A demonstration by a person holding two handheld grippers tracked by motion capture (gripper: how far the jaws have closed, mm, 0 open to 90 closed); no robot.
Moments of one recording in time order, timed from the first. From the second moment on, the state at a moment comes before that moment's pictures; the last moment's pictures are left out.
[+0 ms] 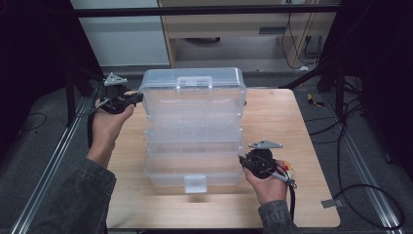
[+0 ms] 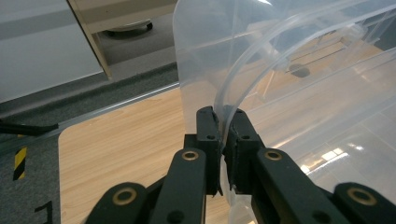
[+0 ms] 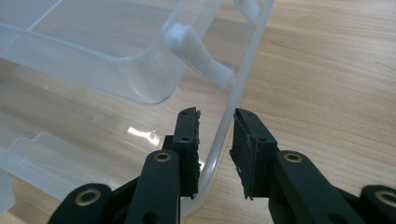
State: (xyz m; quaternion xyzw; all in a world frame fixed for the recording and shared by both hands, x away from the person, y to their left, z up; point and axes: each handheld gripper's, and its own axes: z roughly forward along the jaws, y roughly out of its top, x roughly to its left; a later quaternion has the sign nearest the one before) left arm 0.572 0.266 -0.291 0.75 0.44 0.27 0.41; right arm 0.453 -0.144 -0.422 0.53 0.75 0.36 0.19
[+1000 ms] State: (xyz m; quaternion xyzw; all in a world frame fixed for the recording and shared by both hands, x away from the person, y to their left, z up) left arm 0.600 0.268 -0.290 0.75 0.45 0.25 0.42; right arm 0.459 -0.142 -0.428 0.52 0.75 0.35 0.19
